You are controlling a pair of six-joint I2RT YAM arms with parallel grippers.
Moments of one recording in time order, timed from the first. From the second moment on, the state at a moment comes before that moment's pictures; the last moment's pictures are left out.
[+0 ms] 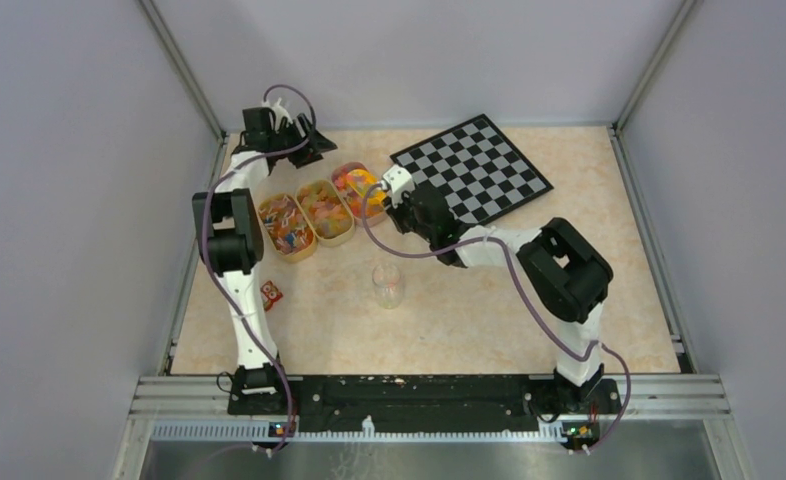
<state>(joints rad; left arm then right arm) 0.09 2.29 1.84 -0.15 0.71 -0.51 0.77 1.95 1.15 0.49 0.09 -0.14</state>
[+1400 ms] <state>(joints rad) -0.04 1.23 1.12 -0.35 0.56 -0.42 0.77 1.13 0.68 0.44 -0.05 -0.23</state>
